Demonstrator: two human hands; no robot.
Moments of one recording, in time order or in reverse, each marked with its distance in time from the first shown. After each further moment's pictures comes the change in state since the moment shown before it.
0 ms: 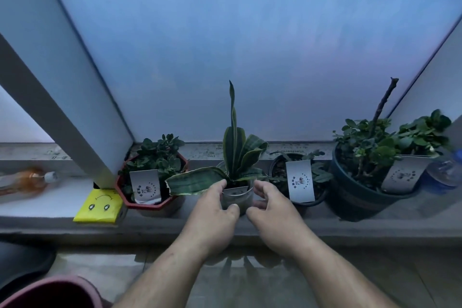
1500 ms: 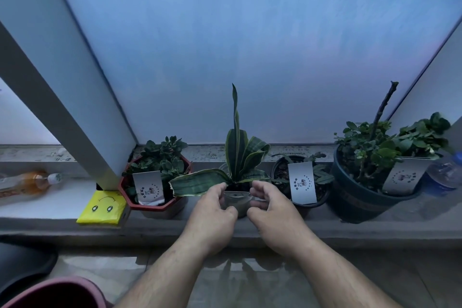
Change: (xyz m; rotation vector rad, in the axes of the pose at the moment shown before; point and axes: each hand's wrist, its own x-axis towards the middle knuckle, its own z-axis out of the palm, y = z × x) left_hand 0.001 -0.004 -0.005 -0.057 -0.009 -0.039; right_hand 0.001 0.000 0.005 0.041 0.030 -0.058
